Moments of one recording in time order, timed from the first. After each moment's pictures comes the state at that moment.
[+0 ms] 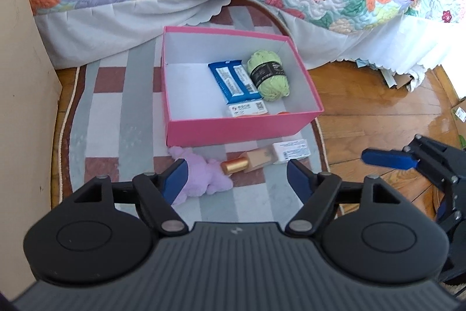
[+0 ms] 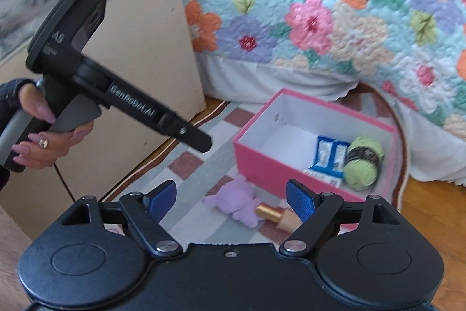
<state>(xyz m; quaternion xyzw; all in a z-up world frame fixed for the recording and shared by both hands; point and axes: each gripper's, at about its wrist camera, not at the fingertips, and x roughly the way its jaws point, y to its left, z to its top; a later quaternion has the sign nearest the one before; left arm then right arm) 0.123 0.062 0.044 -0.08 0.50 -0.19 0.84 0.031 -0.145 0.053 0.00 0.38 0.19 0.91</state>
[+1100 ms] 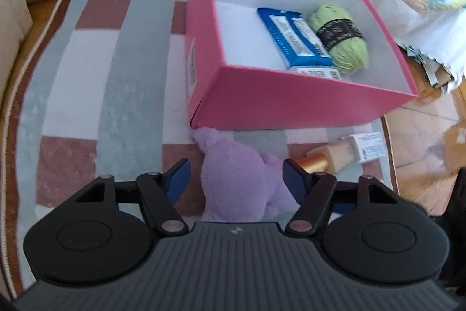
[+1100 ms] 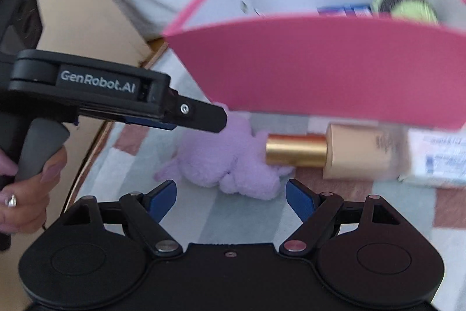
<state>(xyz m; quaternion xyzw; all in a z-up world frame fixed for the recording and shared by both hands) 0.191 0.068 -0.135 -0.12 0.55 -0.17 0.81 0.114 -0.126 -0.153 0.17 0.47 0.11 0.86</state>
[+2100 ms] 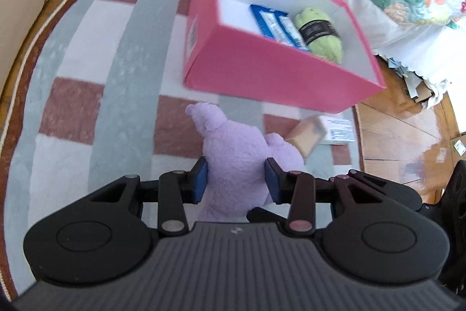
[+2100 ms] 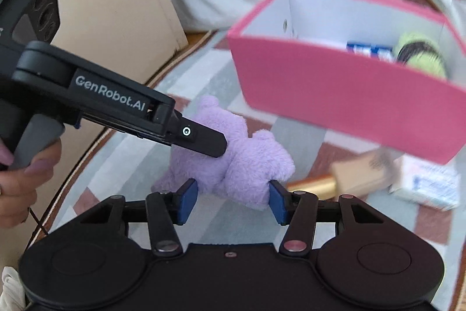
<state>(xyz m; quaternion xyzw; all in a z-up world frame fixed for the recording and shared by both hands) 0.132 0.080 -0.106 -0.16 0.54 -0.17 0.81 0.068 -0.118 -0.109 0.07 0.44 0.16 0.88</state>
